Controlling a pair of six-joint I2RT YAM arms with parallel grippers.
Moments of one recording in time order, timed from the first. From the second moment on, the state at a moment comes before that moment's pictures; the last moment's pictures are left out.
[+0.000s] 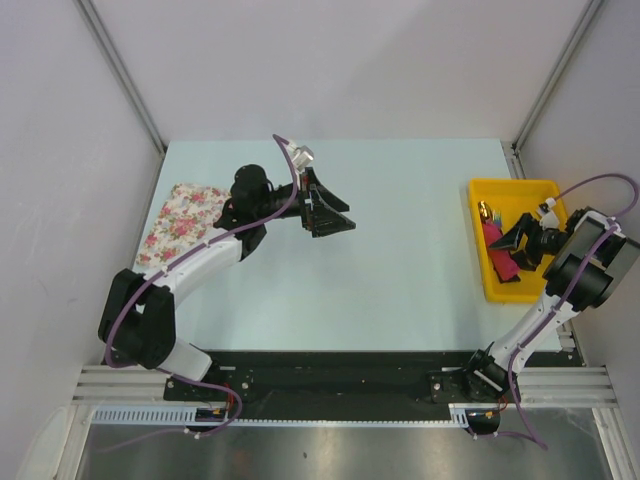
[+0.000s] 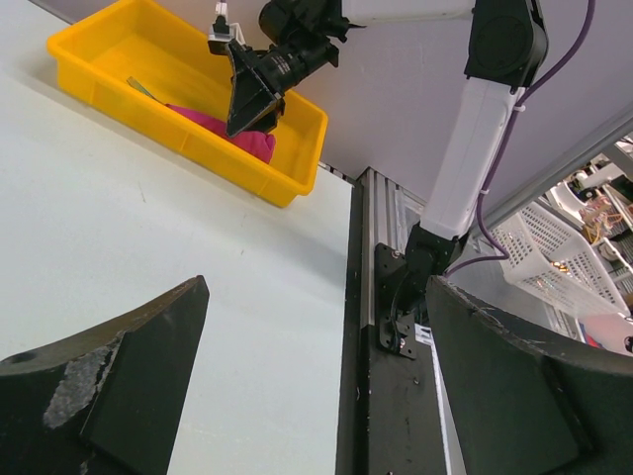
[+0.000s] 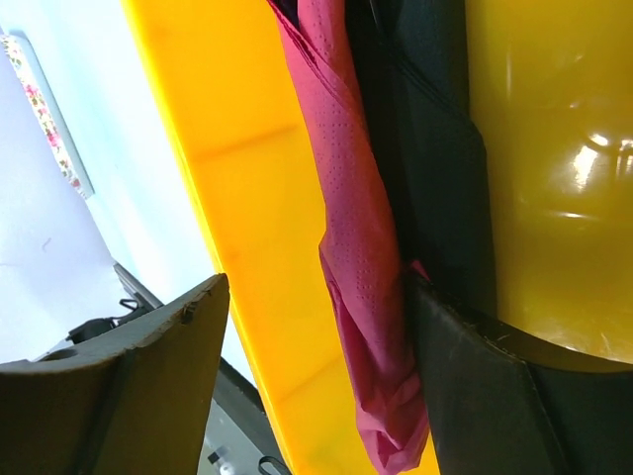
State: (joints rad) left arm -0.49 1.48 1.03 0.49 0.98 -0.58; right arm -0.69 2.05 1.40 -0.96 -0.85 -0.31
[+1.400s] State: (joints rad) left arm -0.49 1.51 1.03 0.54 0.98 -0.61; right arm -0.68 1.92 1.42 -0.94 -0.69 -0.45
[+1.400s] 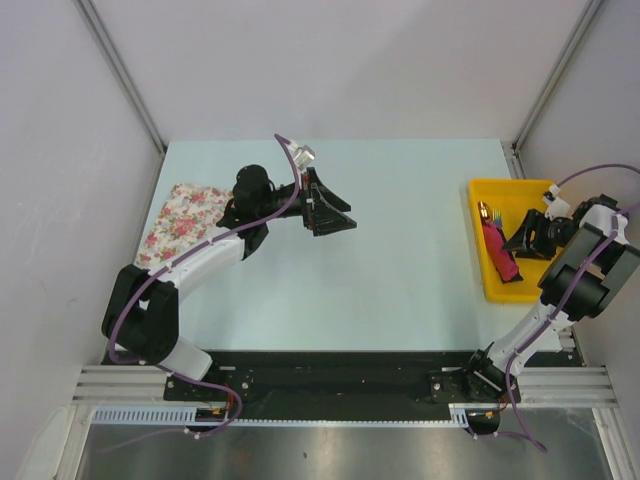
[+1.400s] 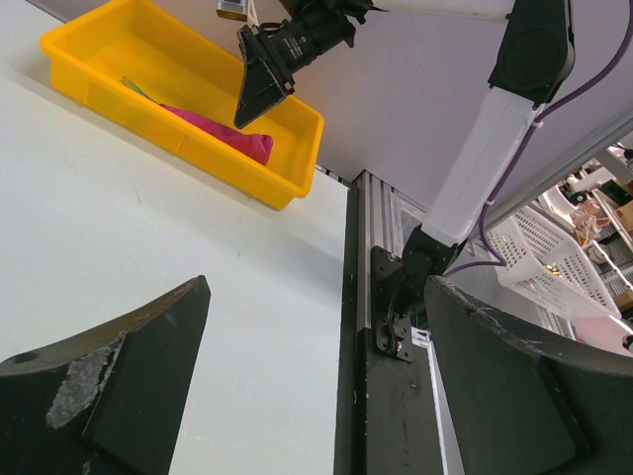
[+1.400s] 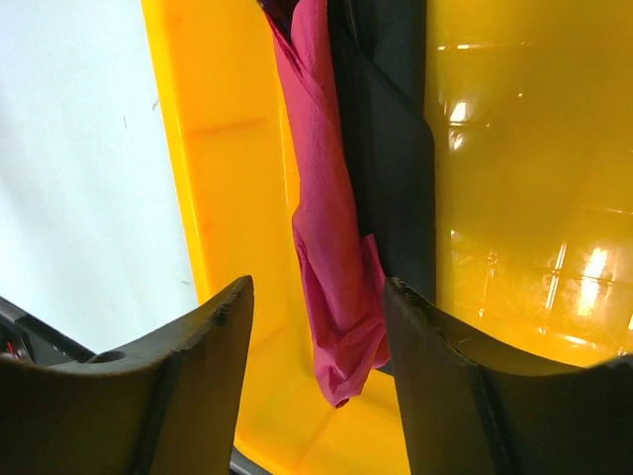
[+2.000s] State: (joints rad) left arm -0.49 1.51 1.03 0.54 0.98 -0.61; right arm -0.66 1.93 1.39 -0.96 -0.62 -0.52
